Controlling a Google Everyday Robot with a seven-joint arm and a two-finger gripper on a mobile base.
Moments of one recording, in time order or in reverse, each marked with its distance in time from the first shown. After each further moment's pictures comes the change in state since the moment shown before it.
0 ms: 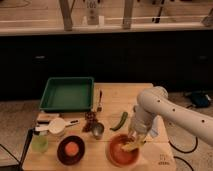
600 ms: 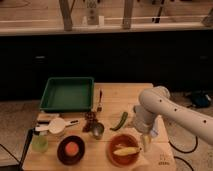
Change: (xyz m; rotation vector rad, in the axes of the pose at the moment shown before) arm 0.010 0.005 -0.002 0.008 -0.004 -0.009
